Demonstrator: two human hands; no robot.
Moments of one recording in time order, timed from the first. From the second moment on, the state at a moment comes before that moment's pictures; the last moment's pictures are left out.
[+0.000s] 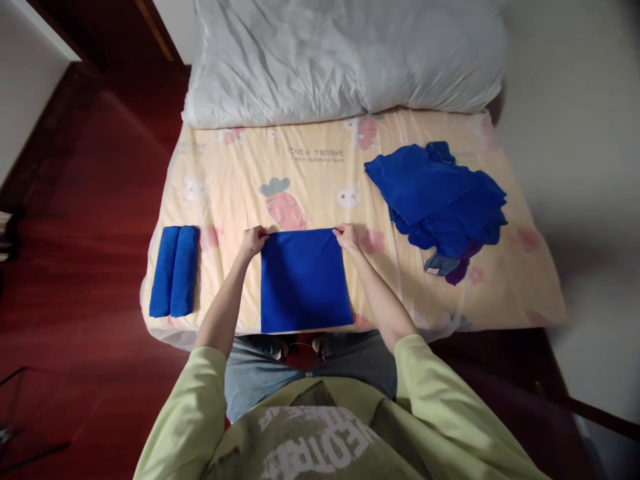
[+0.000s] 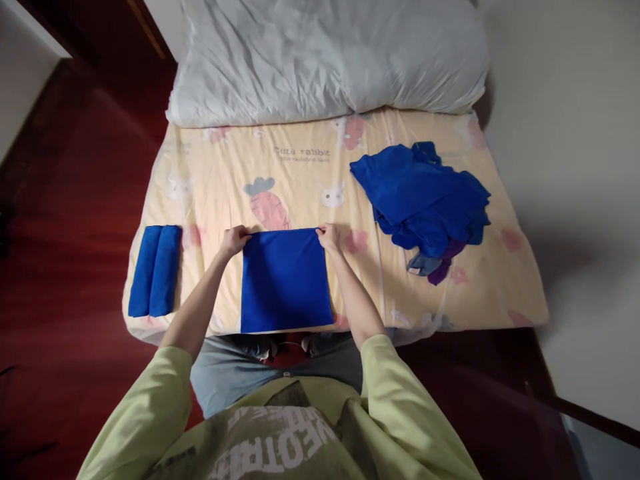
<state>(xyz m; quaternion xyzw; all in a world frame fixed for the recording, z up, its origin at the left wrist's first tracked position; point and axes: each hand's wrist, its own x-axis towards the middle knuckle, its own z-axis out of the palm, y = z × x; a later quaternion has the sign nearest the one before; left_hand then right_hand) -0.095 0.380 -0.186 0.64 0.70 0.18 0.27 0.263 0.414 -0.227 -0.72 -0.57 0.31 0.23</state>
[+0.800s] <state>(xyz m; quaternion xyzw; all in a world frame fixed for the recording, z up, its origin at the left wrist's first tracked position) -0.016 0.270 -0.213 0.68 0.67 0.23 0.16 0.211 0.305 -0.211 -0.56 -0.79 0.18 0.18</state>
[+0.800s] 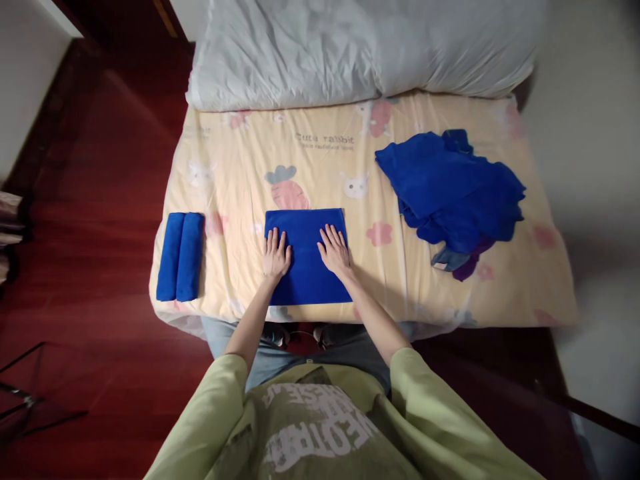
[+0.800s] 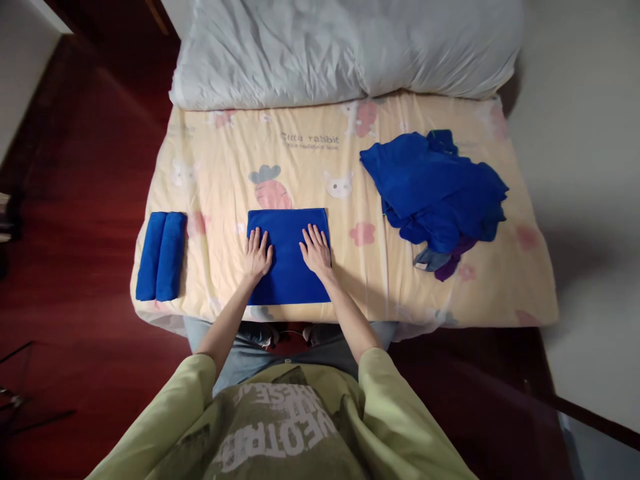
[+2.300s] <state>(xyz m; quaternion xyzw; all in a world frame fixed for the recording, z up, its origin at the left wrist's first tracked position) -0.094 0.078 -0.230 0.65 0.61 0.36 0.28 0.317 0.108 -0.241 -0.53 -0.69 0.29 0.40</state>
